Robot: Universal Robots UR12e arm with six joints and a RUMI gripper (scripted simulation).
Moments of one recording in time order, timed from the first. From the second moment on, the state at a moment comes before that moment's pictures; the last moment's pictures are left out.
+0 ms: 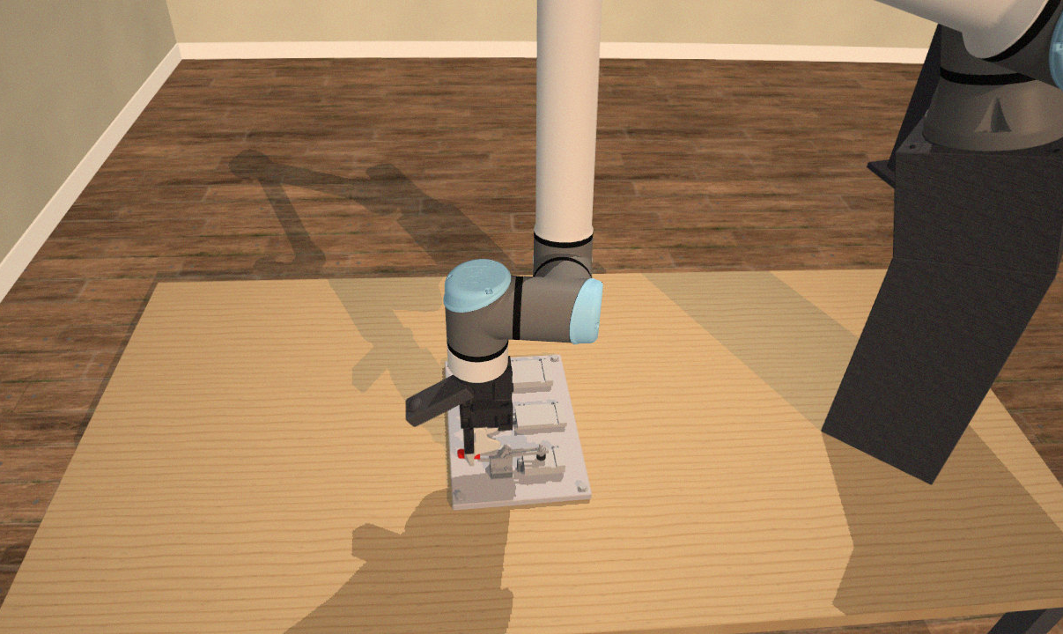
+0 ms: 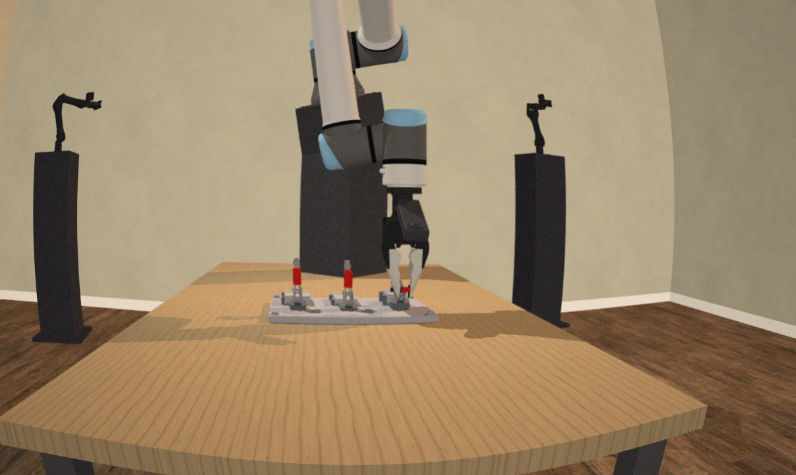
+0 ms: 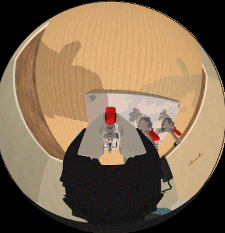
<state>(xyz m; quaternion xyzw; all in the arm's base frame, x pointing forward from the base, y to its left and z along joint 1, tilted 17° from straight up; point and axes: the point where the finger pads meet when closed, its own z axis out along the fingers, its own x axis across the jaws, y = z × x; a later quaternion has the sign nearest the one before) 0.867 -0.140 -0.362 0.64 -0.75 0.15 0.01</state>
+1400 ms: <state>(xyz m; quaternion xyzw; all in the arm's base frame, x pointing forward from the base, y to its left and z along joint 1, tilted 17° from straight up) 0.853 -0.135 -0.352 0.64 -0.75 0.15 0.01</state>
